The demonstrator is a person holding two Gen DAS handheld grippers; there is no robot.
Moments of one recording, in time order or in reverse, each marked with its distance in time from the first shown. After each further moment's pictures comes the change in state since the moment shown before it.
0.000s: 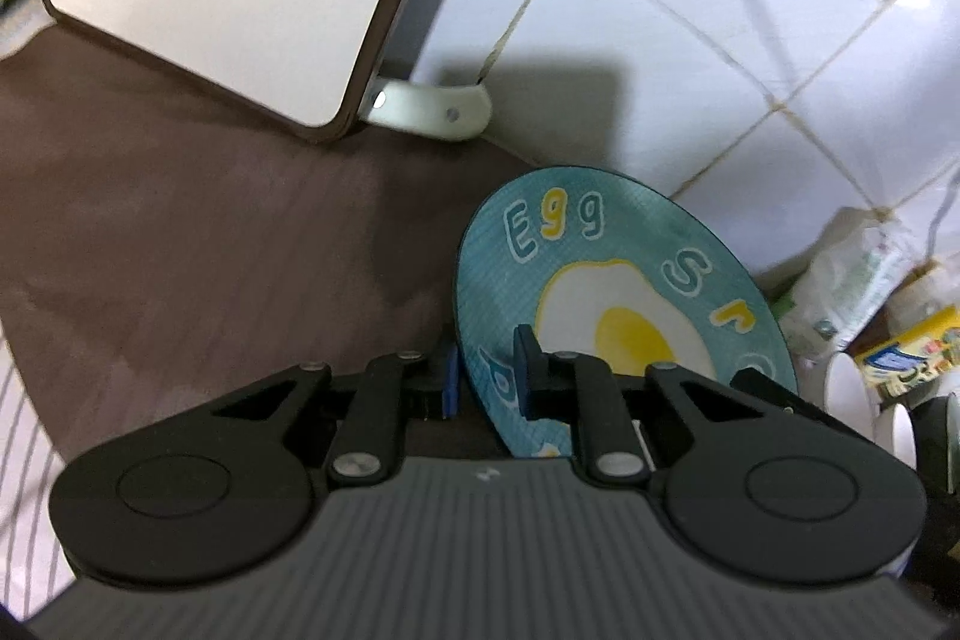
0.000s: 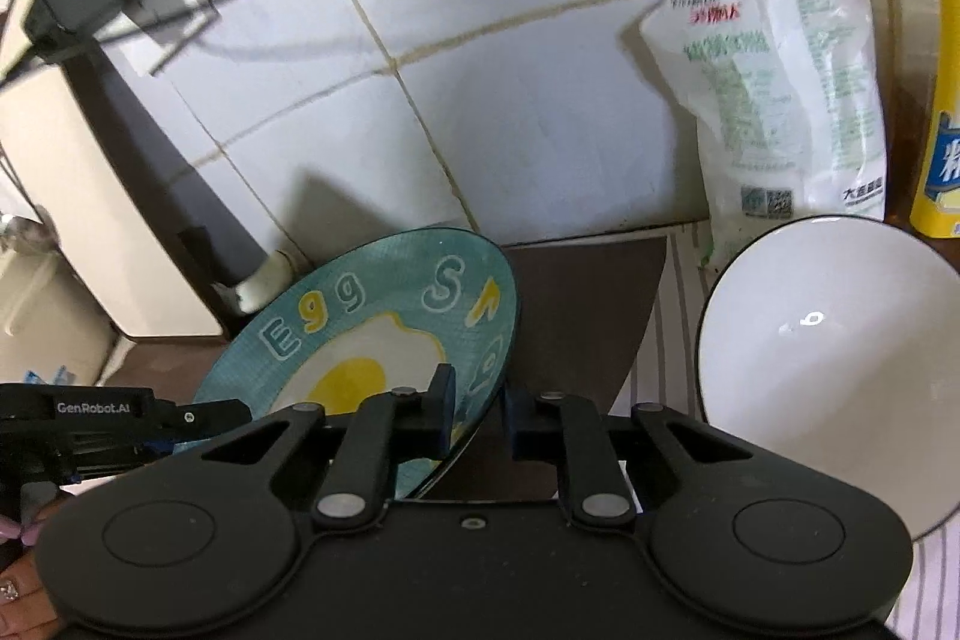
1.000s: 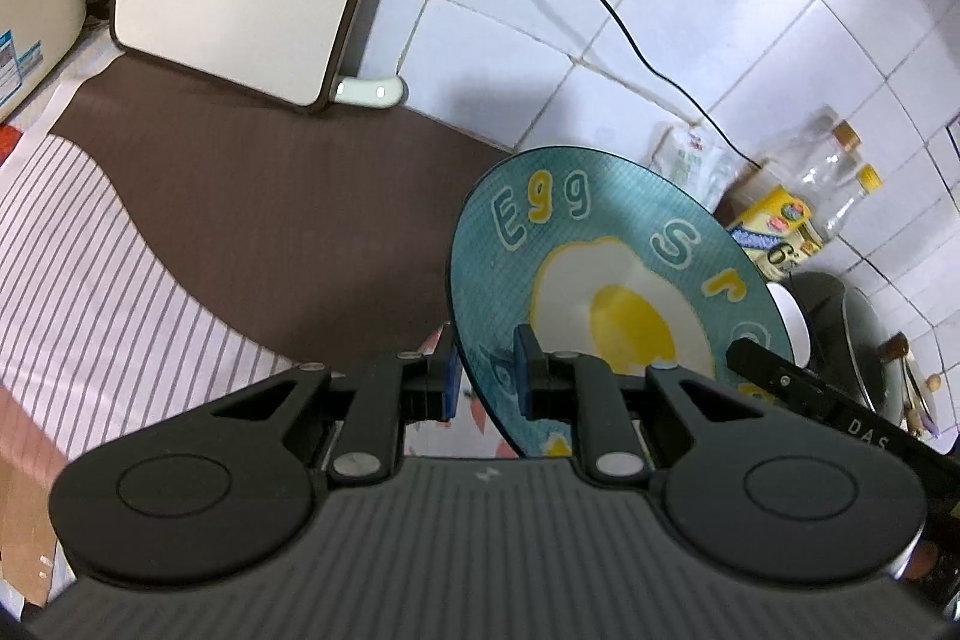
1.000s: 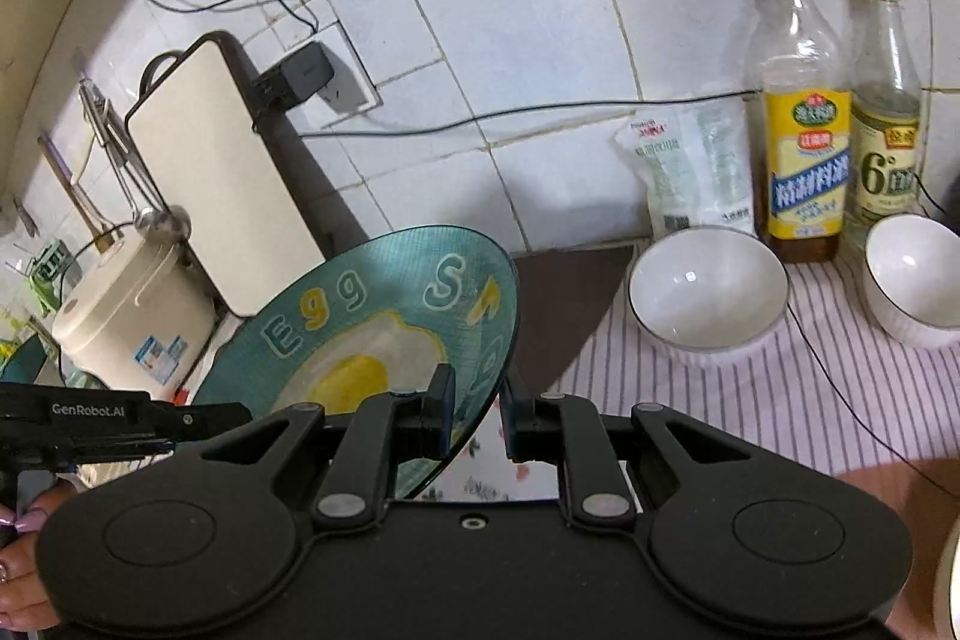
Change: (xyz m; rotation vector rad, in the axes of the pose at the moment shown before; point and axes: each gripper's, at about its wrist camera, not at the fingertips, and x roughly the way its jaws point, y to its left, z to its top) left arm -0.170 -0.041 -0.082 0.095 0.004 -0.055; right arm -0.190 0.039 -0.048 -0.032 -0.052 0.019
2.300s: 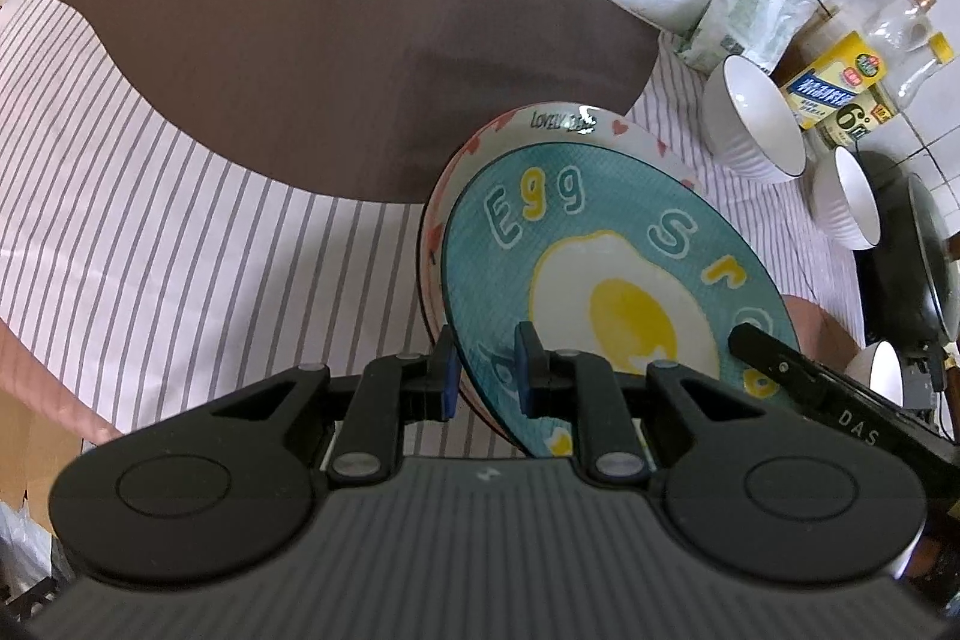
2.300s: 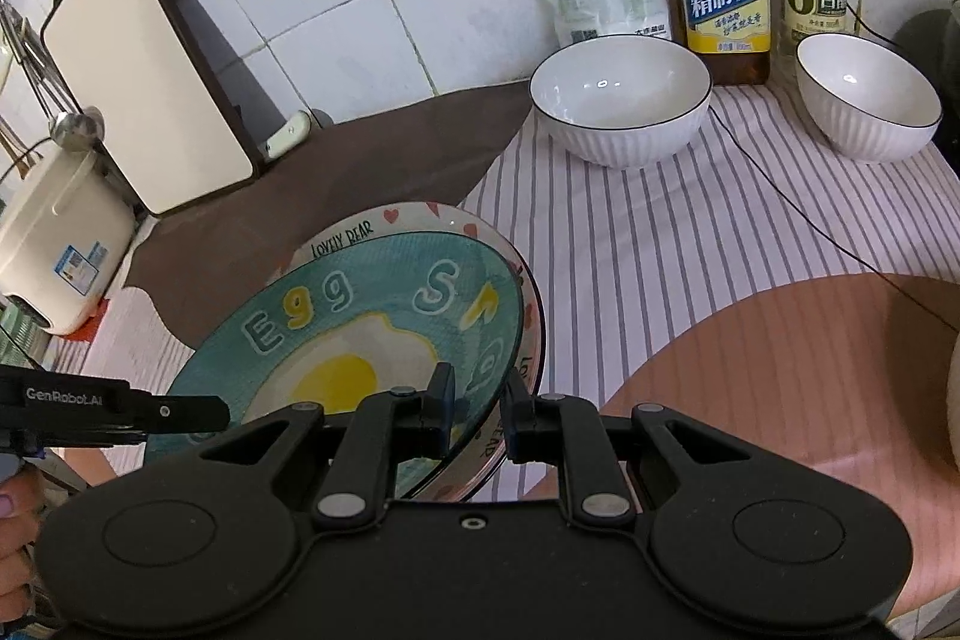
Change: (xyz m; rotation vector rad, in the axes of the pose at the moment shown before) left arm 0.069 0.017 -0.054 0.000 0.250 0.063; right arm 0.035 -0.035 -0.070 0.046 0.174 -0.116
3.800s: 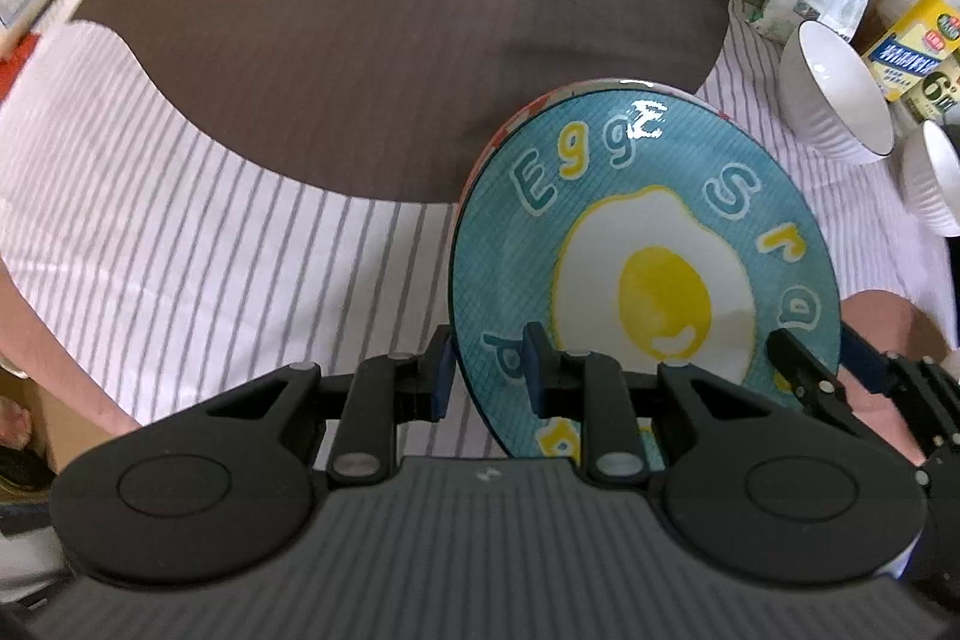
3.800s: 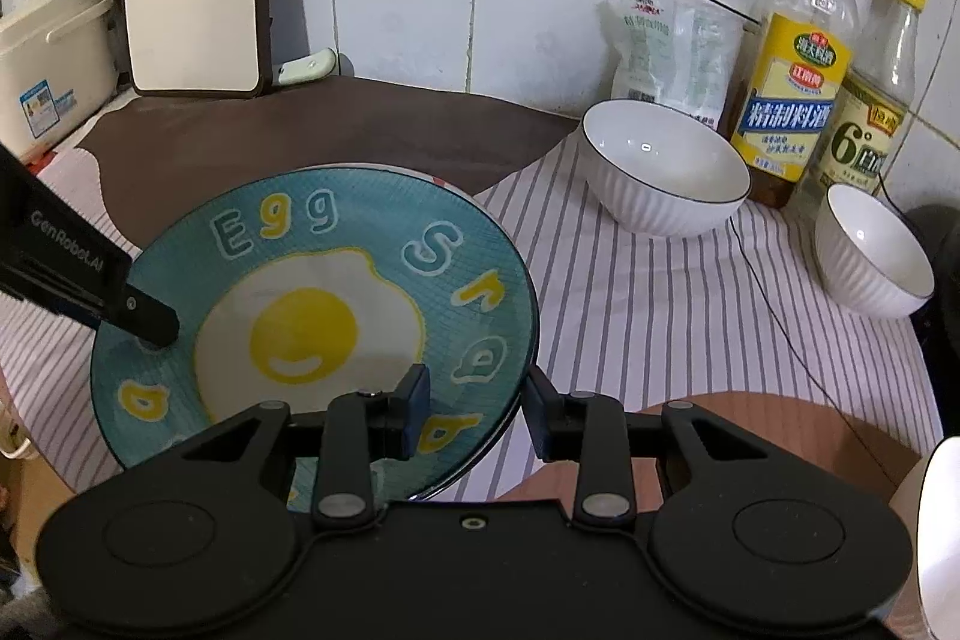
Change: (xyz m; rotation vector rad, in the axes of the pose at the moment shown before) left arm 0.025 -0.019 0.005 0.044 0.027 0.212; right arm 0.016 0.036 -0.024 -0.384 -0.073 -0.193
